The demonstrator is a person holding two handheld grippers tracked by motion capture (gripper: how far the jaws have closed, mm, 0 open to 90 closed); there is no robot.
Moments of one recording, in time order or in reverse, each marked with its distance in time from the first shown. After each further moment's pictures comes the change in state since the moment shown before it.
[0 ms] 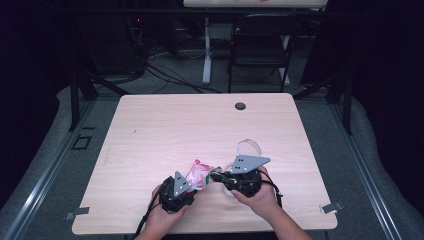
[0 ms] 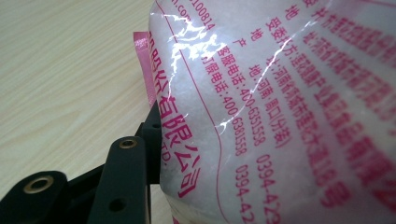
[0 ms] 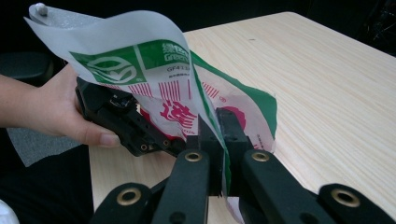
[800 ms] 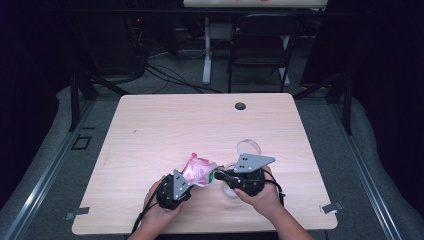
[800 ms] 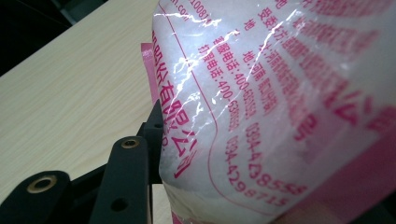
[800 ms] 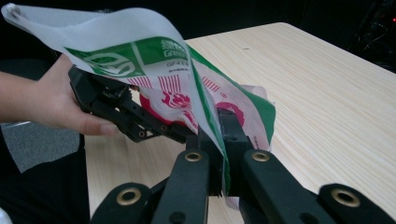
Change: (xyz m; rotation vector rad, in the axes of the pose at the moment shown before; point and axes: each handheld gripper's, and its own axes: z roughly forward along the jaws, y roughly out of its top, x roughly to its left) left arm 0.004 0.009 -0.012 -0.045 0.122 0.136; right arm -0.002 0.001 -0.008 -0.027 -0.012 -0.016
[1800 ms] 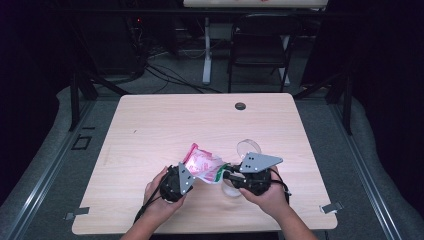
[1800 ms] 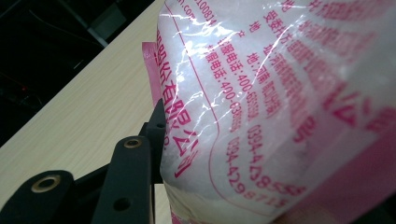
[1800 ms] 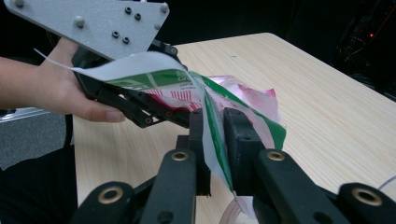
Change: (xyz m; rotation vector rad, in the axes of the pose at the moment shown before) left arm 0.006 0.028 0.000 0.012 0.085 0.107; right arm -0.002 0.007 -0.017 -0.017 -0.042 -0.043
